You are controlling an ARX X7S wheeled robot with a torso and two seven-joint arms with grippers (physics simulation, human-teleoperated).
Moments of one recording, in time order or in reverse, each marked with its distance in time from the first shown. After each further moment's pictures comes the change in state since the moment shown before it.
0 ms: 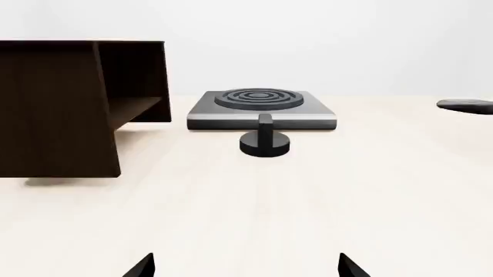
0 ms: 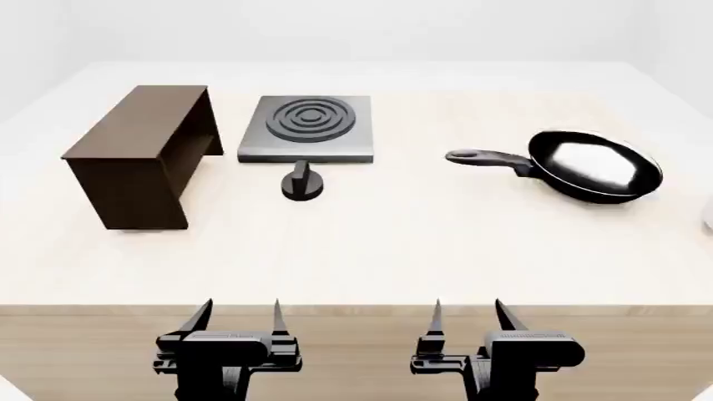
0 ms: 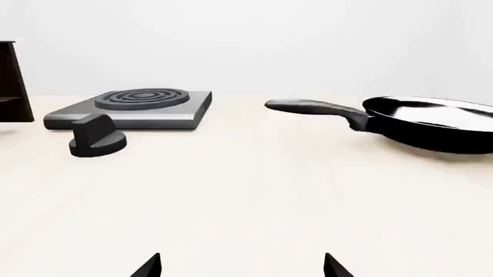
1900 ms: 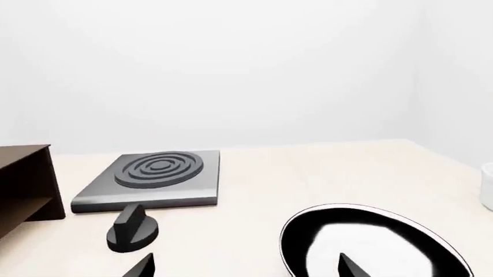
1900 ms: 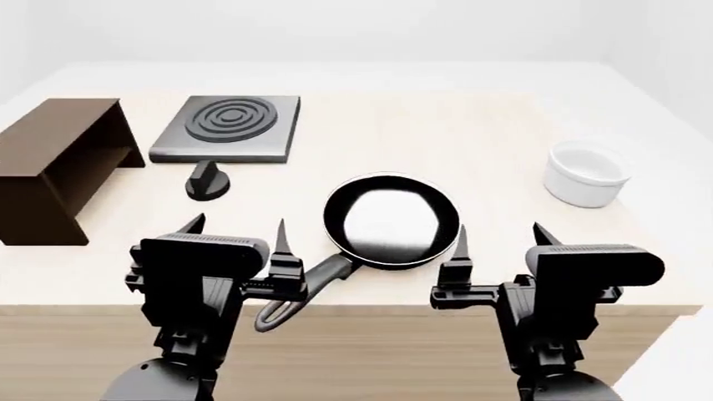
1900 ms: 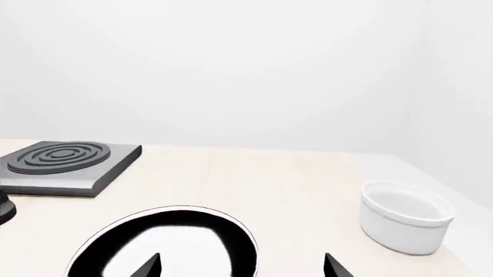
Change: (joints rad) left arm -0.245 -0.109 0.104 0.707 -0.163 -0.874 -0.134; right arm 0.184 0.149 -0.060 -0.694 0.145 0.795 0.165
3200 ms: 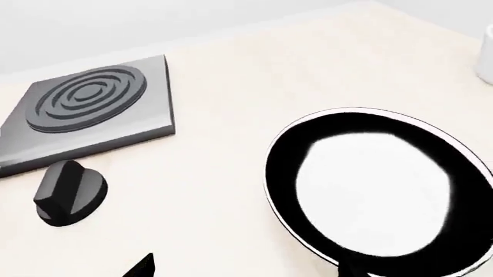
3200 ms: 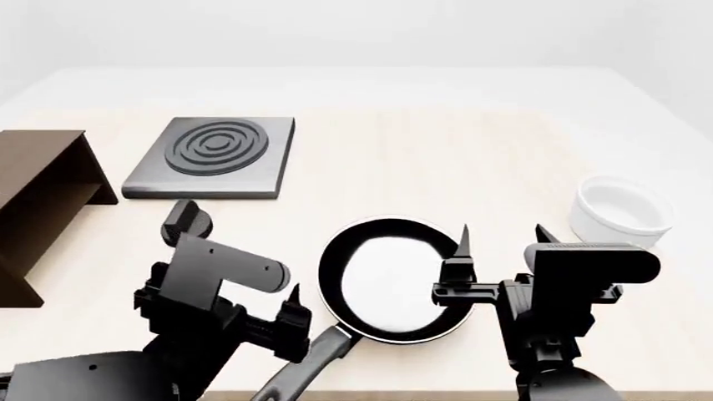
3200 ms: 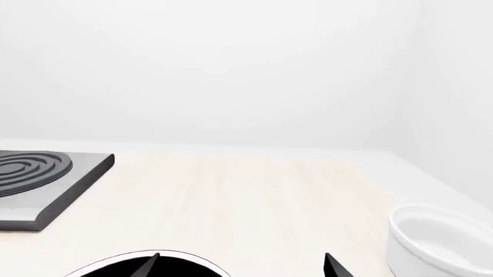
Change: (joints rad) left arm -0.273 -0.348 -0.015 -0.007 -1.192 -0.521 -0.717; right arm 0.018 0.021 -0.016 0.026 0.035 0.008 0.065
